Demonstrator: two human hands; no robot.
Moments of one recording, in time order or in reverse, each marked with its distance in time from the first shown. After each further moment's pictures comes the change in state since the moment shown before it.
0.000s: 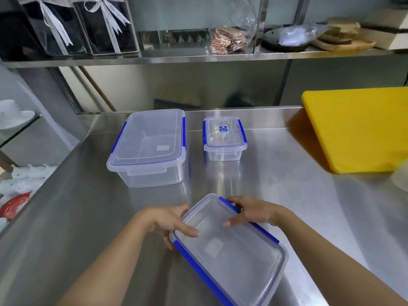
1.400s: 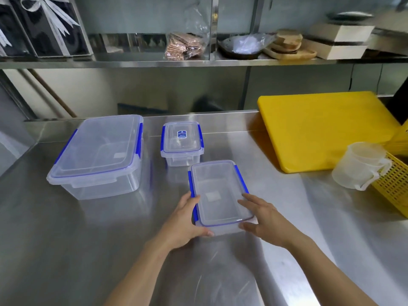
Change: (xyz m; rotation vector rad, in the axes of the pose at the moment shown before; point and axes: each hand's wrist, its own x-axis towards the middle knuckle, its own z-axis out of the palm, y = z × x) left_hand 0.068 0.076 0.102 0.225 0.551 0.389; right_hand -0.104 0.076 -0.044 -0.531 0.501 0.011
